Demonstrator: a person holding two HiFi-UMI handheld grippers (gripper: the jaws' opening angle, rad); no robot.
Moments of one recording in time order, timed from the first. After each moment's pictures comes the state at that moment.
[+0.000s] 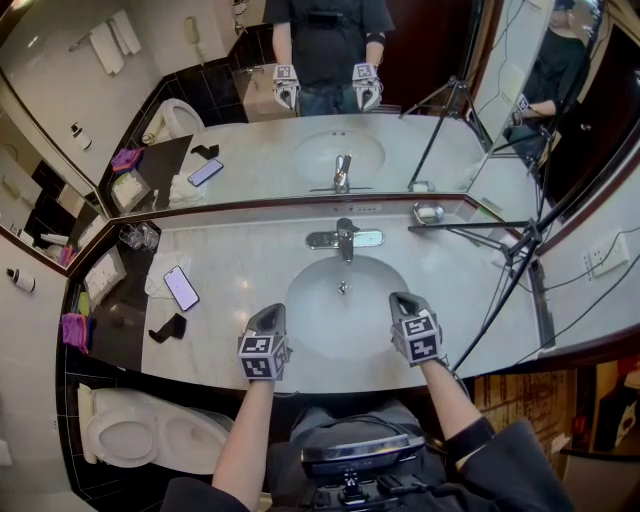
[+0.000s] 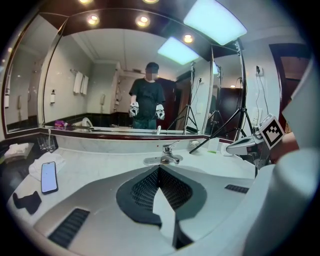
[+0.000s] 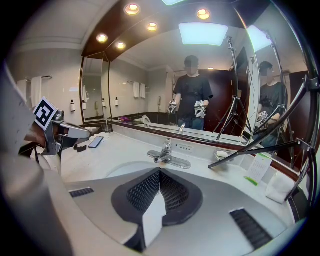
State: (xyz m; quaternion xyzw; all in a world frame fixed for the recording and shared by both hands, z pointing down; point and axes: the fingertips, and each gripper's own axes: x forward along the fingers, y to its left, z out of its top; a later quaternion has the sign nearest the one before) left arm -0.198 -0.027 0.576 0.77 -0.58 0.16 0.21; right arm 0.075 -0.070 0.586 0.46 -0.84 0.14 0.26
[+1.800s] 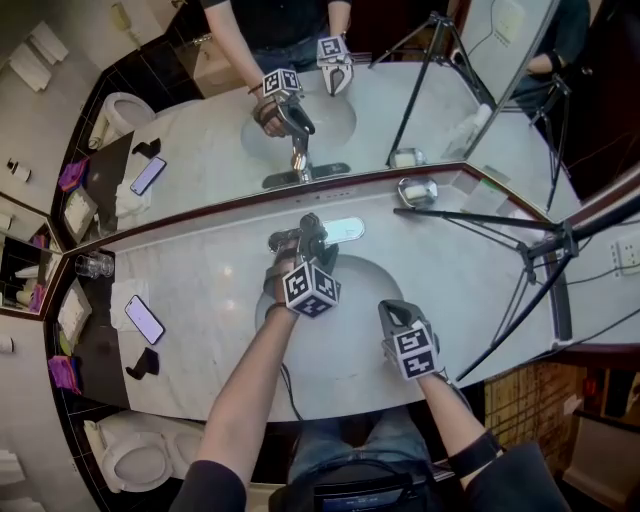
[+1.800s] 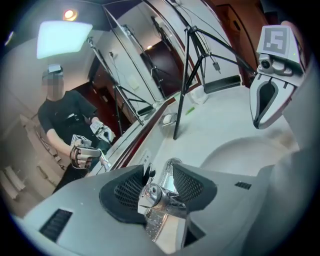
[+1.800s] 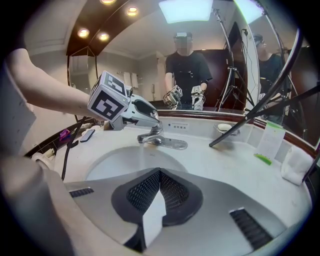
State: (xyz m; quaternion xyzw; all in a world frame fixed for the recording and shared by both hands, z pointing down) left arm 0.010 -0.265 0.663 0.84 -0.33 0.41 -0.12; right arm 0.100 -0.117 0.681 0.45 -0.82 0.22 0.28
